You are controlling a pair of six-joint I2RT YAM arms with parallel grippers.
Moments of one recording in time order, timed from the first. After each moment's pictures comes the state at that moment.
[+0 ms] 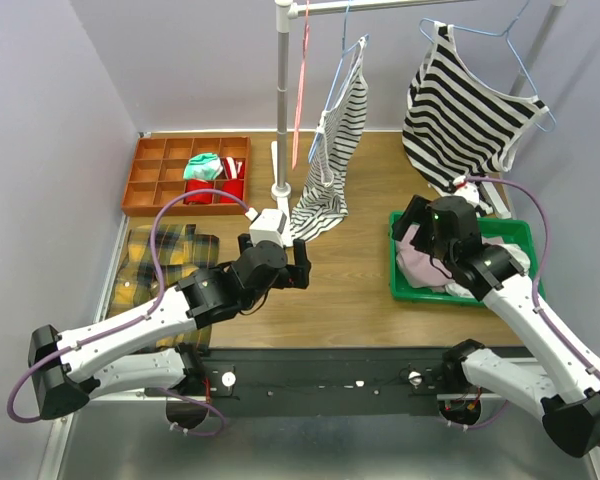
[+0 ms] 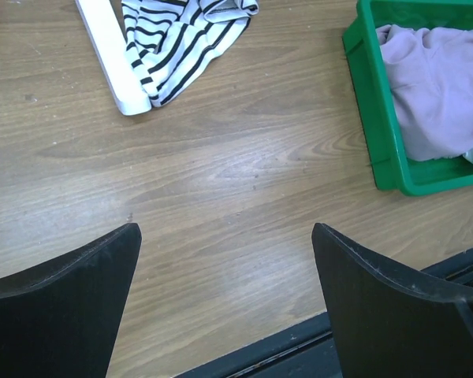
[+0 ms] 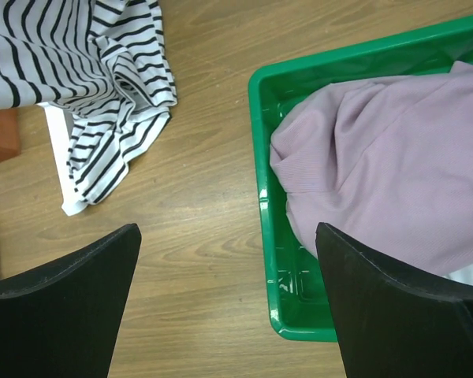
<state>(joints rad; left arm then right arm) -1.06 0.99 0.86 -0.46 -0.50 -0.68 0.46 0.95 0.92 -0.58 0.34 0.64</state>
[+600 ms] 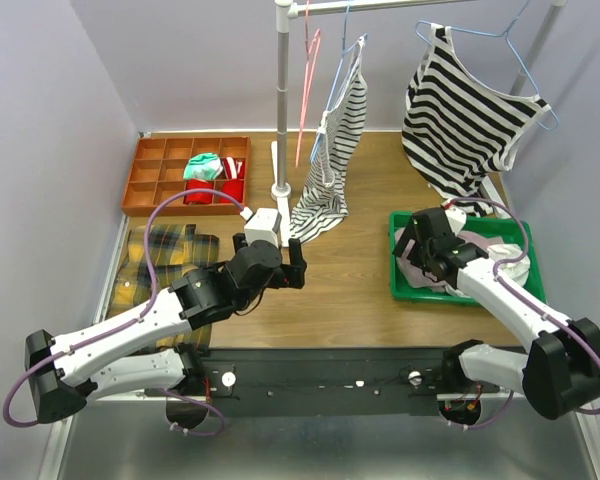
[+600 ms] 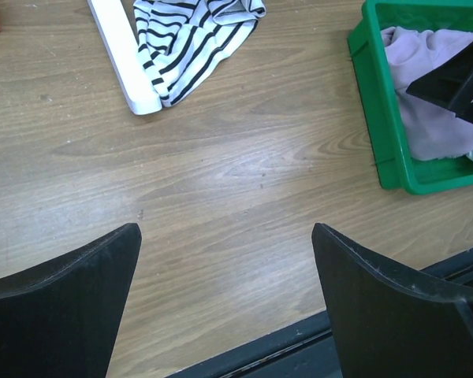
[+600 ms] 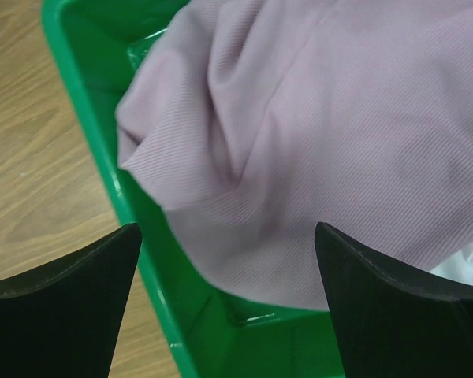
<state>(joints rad) -1.05 0.96 0.87 -0.51 -0.50 -0.67 0.37 1.16 0.72 -0.48 0.39 0.71</state>
